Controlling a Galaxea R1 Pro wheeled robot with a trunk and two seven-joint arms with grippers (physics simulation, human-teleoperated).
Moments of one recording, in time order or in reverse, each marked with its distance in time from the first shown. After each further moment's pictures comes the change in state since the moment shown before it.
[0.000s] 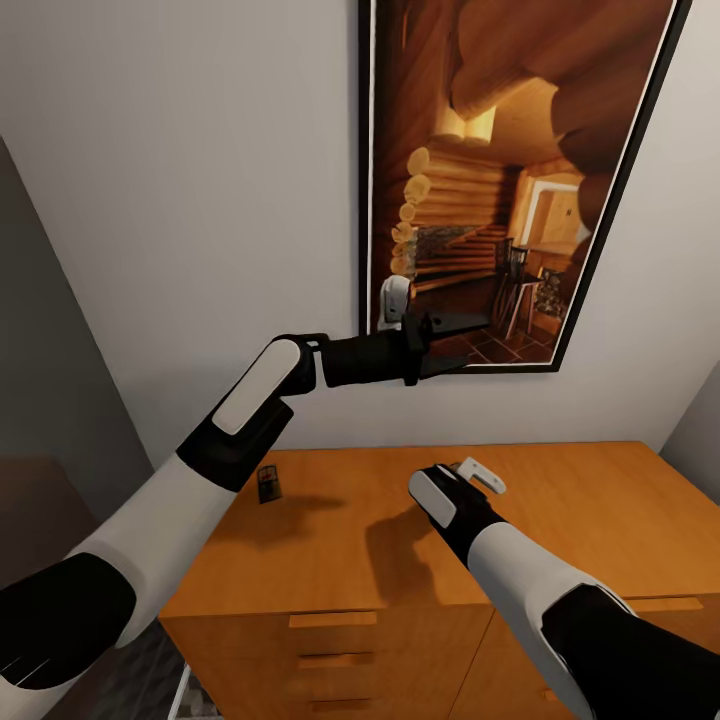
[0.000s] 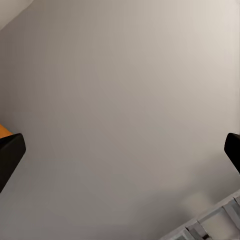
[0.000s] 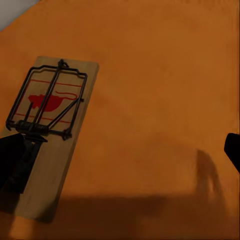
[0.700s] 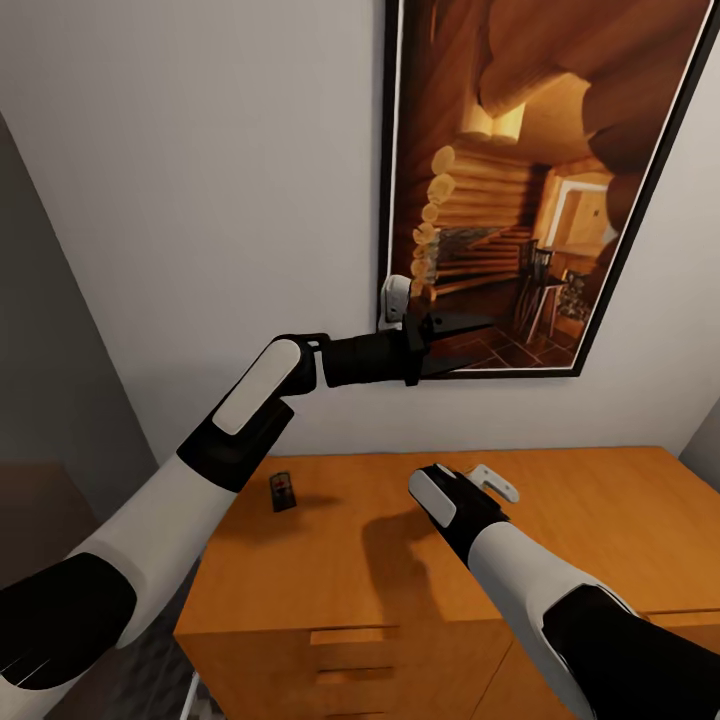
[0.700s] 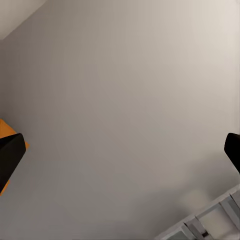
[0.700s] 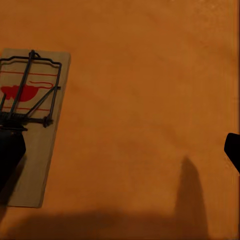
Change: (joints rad) left arm 0.000 -0.002 0.000 -0.003 0.000 0.000 0.000; right arm 0.000 -0.003 0.001 -0.010 0.010 0.001 -0.211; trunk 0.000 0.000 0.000
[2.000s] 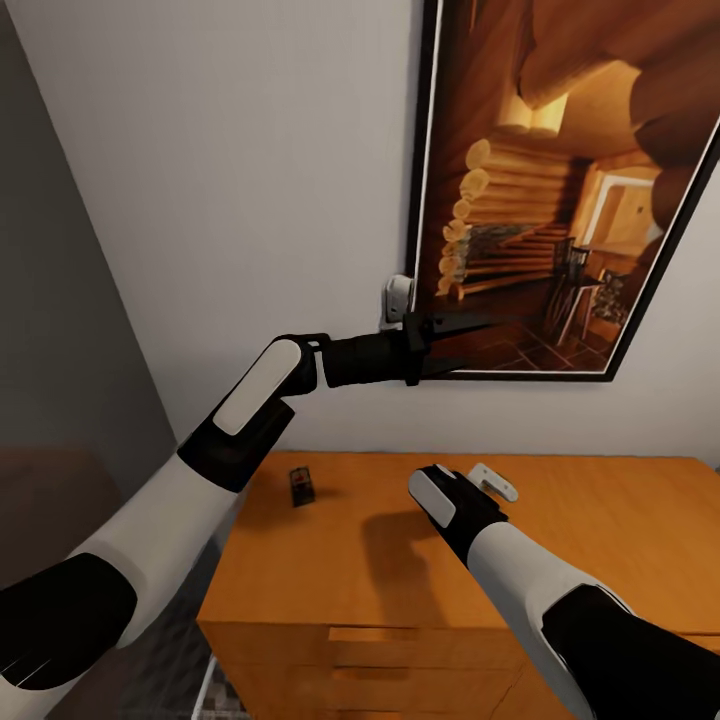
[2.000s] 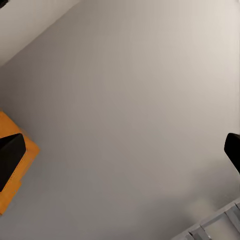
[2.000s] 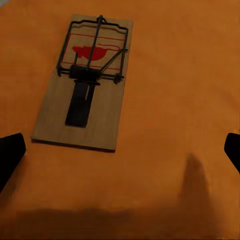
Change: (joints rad) left arm 0.001 -0.001 0.000 0.001 -0.001 -0.001 0.000; right arm 0.000 0.002 0.002 0.002 0.002 0.000 0.018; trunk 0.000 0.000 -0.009
